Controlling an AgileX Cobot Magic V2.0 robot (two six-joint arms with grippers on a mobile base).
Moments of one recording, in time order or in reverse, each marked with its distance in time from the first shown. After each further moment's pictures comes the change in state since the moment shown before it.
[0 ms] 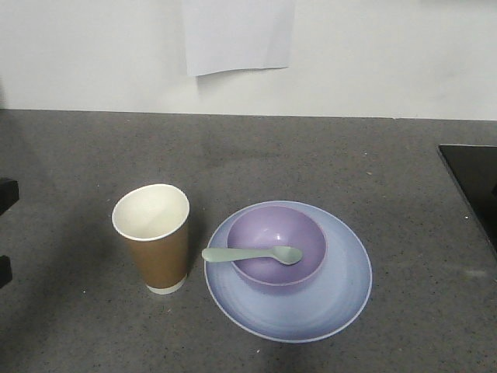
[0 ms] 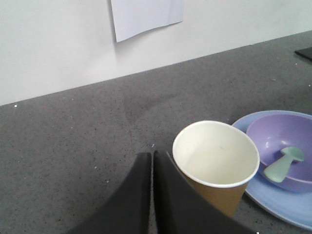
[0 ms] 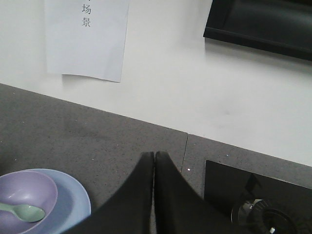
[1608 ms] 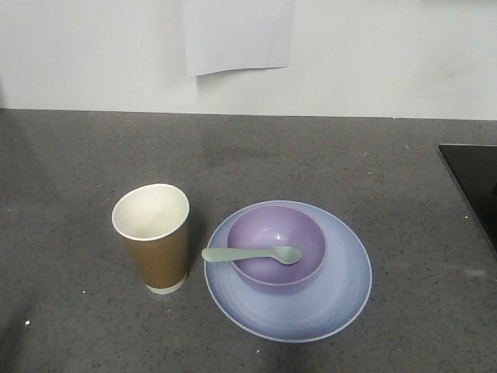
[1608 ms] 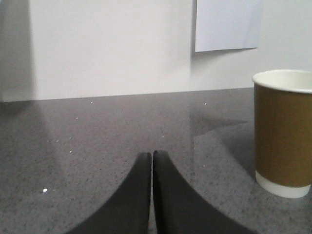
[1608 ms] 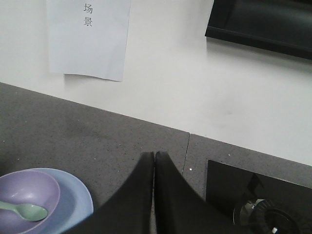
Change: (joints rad) left arm 0.229 -0.704 0.686 -0.127 -0.267 0.098; right arm 0.000 0.000 0.000 0.009 0.004 -0.003
